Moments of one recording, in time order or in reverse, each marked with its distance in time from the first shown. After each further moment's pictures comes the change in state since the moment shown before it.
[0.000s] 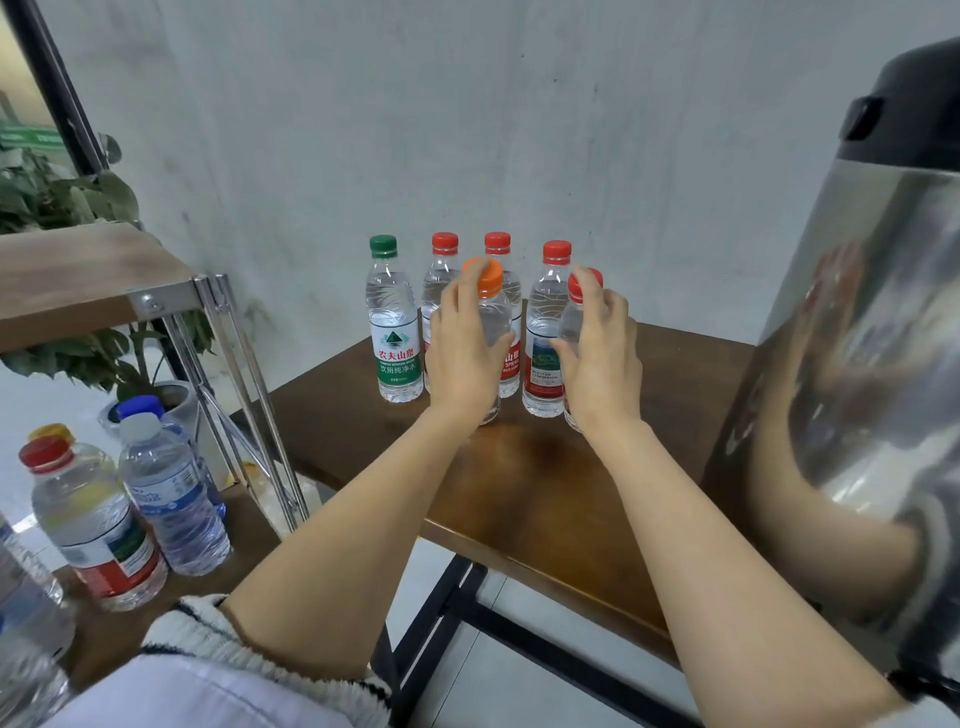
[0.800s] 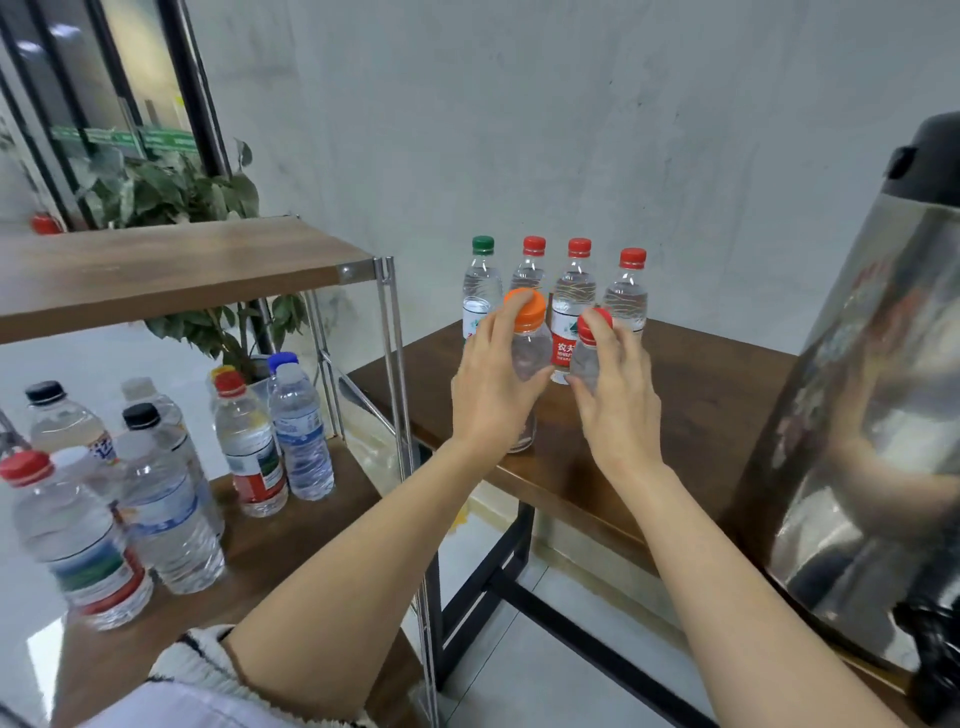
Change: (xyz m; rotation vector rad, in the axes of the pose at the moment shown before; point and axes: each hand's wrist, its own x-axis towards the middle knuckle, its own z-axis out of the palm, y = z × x) left_hand -0.081 0.016 -0.106 -0.005 -0.005 0.000; right_hand -0.082 -0.059 -0.024 0.167 -0.019 -0.216
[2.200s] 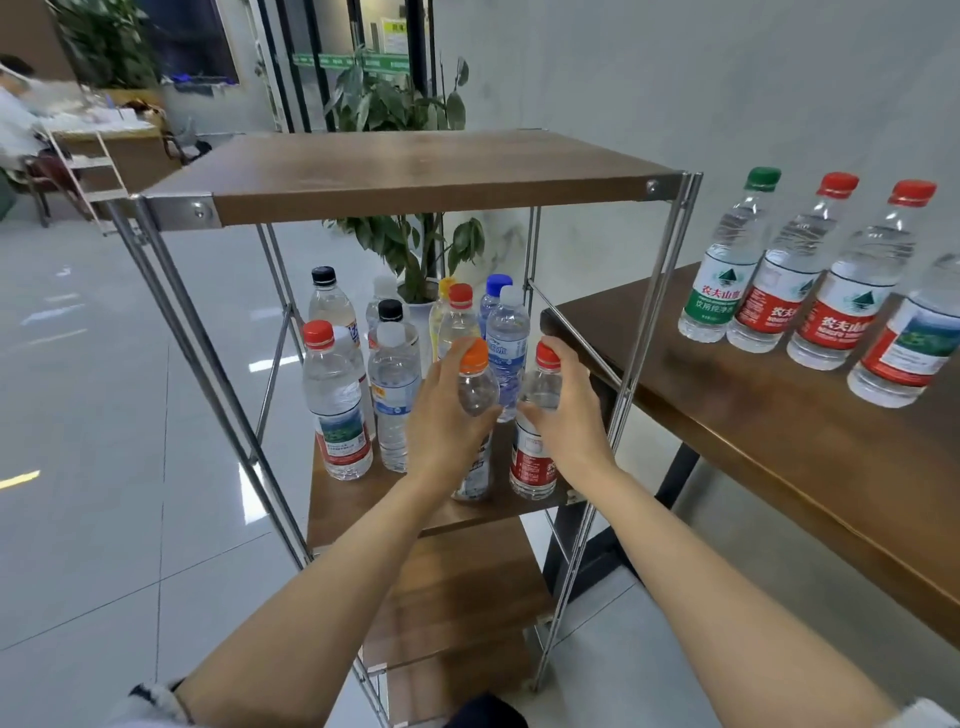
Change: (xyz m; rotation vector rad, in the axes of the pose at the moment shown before) left_hand -0.116 -0.174 -0.183 0.230 0.176 -0.450; right_hand -0.087 -0.187 0.160 0.716 -0.618 0.187
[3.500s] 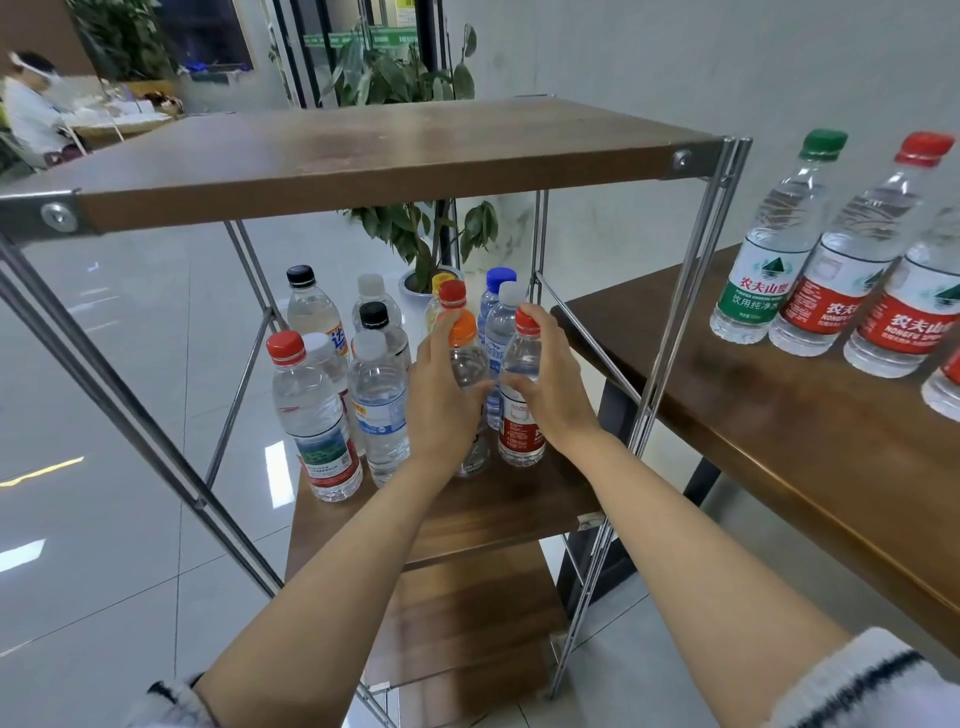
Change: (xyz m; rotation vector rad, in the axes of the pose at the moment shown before) left_hand 0.059 -0.022 0.040 0.049 0.126 0.010; right_hand 0.088 0.043 0.031 0.007 -0.049 -0.235
